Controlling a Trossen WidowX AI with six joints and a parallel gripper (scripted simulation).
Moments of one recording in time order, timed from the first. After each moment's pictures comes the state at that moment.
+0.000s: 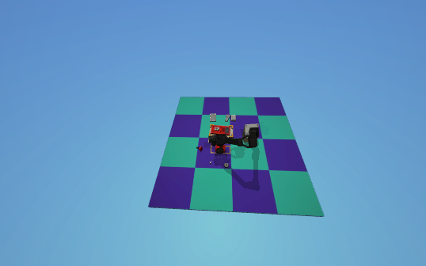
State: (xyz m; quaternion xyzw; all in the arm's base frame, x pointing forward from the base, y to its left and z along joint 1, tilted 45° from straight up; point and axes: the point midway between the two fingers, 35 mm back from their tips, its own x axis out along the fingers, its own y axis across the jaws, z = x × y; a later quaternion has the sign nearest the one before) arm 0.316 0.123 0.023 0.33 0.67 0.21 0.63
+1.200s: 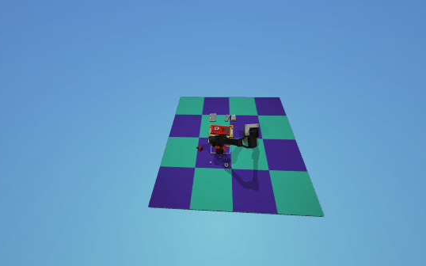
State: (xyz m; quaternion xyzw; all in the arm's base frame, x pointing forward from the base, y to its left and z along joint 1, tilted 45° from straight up) arm 0.315 0.129 0.017 0.33 0.67 0.21 0.63
